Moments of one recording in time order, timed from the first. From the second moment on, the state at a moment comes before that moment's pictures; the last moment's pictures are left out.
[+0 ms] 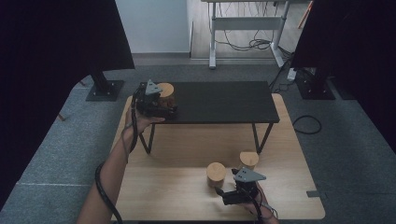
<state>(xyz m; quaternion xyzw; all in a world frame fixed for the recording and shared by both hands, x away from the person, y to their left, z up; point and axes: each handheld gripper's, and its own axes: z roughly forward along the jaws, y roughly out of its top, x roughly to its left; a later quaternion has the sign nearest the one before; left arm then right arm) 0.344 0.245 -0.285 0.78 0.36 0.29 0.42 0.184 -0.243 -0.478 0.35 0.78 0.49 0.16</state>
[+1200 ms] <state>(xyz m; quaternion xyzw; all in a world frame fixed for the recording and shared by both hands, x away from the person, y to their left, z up) 0.281 0.259 -0.292 0.77 0.37 0.31 0.42 0.176 -0.247 -0.474 0.35 0.78 0.49 0.18</state>
